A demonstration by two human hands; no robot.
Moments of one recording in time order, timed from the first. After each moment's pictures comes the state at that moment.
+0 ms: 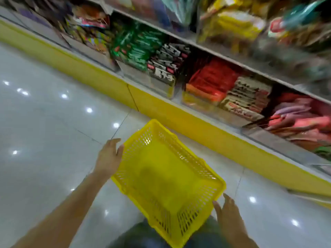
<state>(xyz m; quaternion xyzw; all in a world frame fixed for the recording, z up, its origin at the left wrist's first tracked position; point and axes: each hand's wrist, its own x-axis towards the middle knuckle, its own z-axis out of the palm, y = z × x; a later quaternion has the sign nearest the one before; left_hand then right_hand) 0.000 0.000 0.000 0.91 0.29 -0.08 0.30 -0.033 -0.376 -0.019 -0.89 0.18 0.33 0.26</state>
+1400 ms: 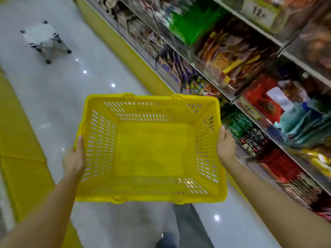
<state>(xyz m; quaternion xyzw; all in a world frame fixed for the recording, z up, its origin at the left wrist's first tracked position) -0.177 0.313 0.284 0.65 0.67 0.14 0.32 0.113 0.034 0.278 -0.89 -0.05 0.13 0.44</state>
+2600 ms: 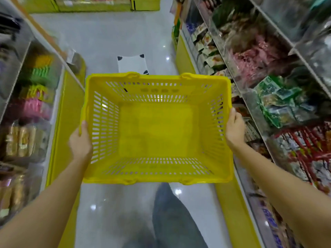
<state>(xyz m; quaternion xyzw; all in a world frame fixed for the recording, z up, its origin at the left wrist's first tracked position) -0.127 0.952 0.367 0.48 0.73 0.36 0.32 0.253 0.854 0.373 -0.85 -0.29 0.18 0.41</state>
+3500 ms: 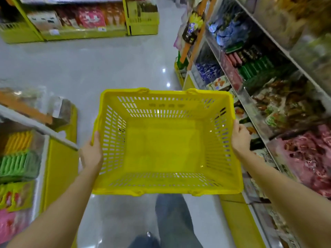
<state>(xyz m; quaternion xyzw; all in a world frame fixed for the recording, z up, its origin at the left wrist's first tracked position) -0.027 1.473 0.331 0.50 0.74 0.31 0.32 0.356 1.344 0.362 -0.89 -0.25 0.16 0.36</state>
